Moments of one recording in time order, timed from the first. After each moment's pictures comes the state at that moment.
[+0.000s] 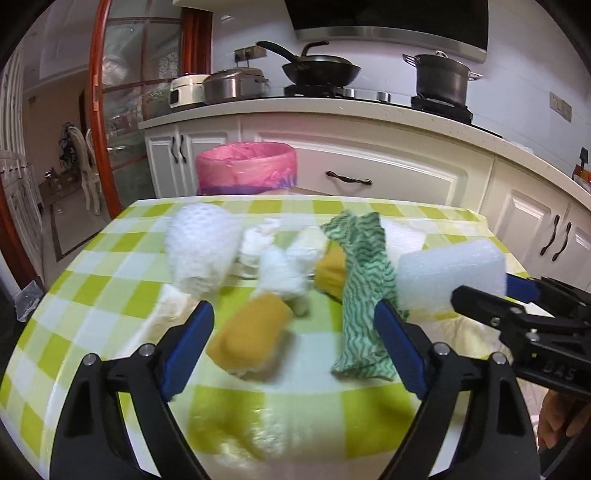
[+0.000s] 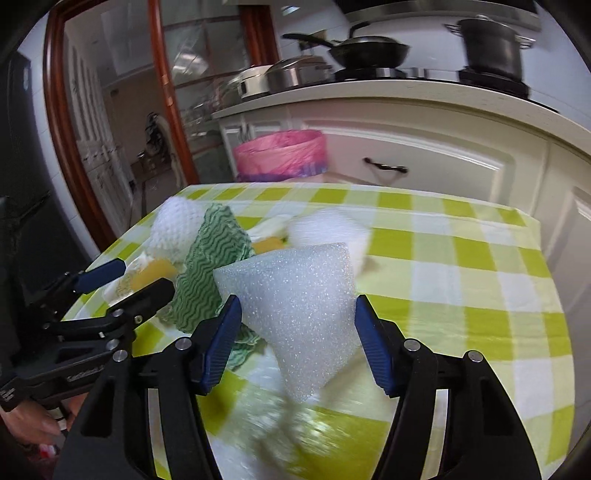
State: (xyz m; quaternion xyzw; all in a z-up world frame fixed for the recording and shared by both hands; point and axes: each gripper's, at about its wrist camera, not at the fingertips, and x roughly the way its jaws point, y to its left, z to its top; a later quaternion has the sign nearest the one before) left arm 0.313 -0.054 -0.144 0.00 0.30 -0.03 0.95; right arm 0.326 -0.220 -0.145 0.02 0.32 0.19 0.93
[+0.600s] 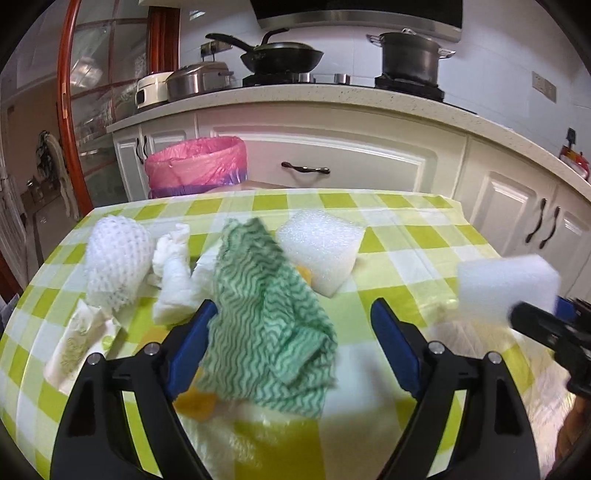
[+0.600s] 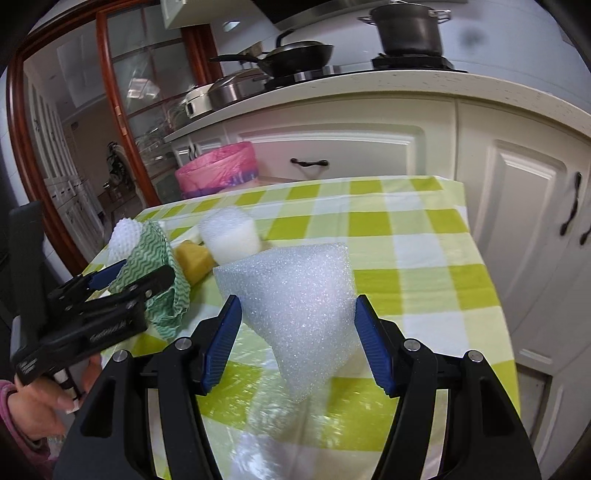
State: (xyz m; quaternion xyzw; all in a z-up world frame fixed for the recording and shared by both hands) left arm 0.344 -0.128 -0.156 0.02 0.31 -0.05 0.95; right arm 0.299 -0.320 -0.149 0.08 0.33 0.12 0.93
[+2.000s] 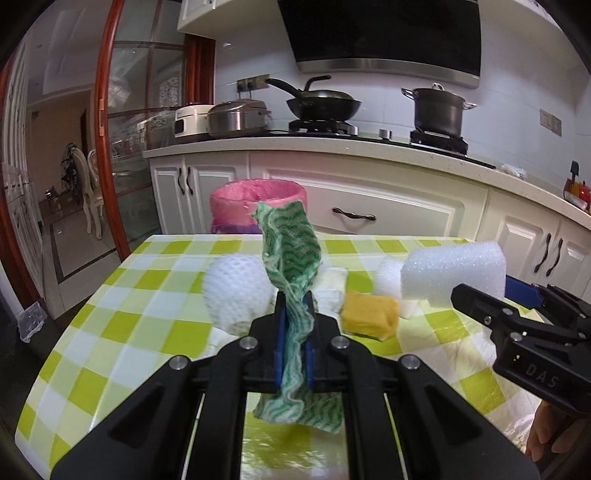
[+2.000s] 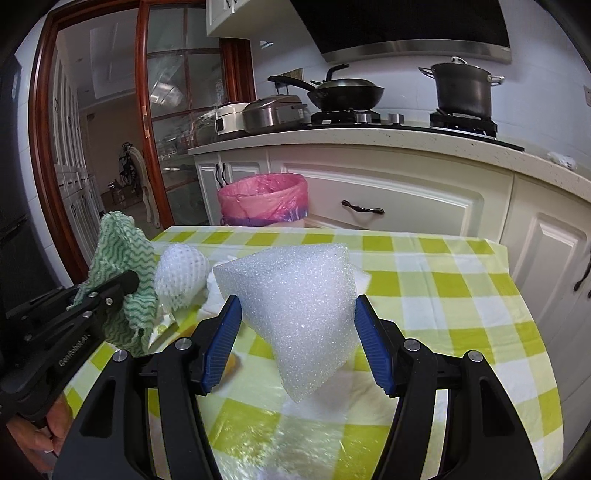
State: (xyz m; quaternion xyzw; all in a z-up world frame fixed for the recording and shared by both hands) left arm 0.290 -0.013 -0.101 0.01 0.24 -0.03 0.97; right arm 0.310 -0.169 -0.111 0.02 0.26 0.12 0.96
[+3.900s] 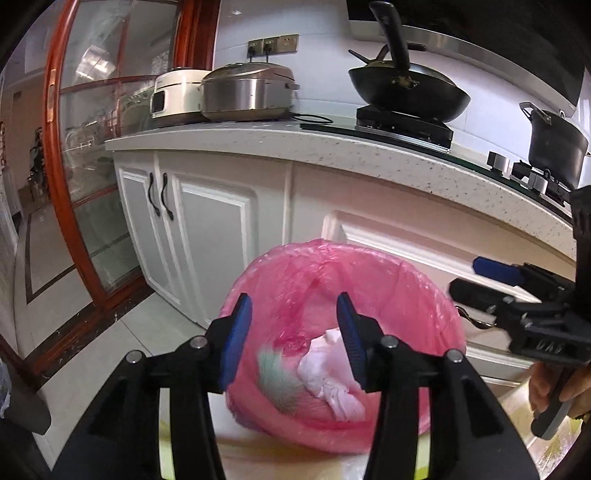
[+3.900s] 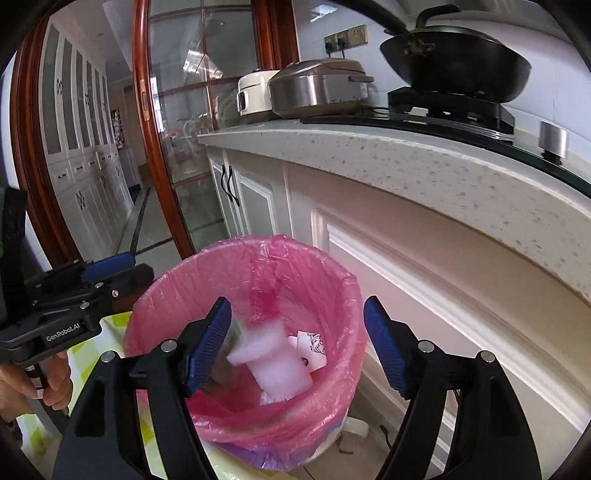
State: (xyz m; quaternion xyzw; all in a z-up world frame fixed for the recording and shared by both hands) left arm 0.758 0.130 -0.094 -0.02 0.28 -0.05 0.96; right arm 0.785 -0.065 -0.093 -0.01 0.29 0.24 0.93
